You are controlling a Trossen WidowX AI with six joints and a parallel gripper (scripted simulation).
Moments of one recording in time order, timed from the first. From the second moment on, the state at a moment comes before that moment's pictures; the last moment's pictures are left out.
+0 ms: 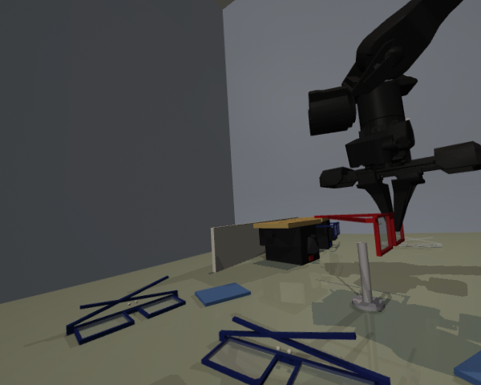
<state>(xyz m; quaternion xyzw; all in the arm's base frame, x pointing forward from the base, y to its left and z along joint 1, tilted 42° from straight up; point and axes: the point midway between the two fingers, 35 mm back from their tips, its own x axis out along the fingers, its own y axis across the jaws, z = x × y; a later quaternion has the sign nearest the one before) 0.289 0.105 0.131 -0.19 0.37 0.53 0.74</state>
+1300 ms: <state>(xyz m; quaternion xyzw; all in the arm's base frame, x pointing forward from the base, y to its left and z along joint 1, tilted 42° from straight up) 0.277 0.126 0.095 -0.18 0.37 0.54 0.74</state>
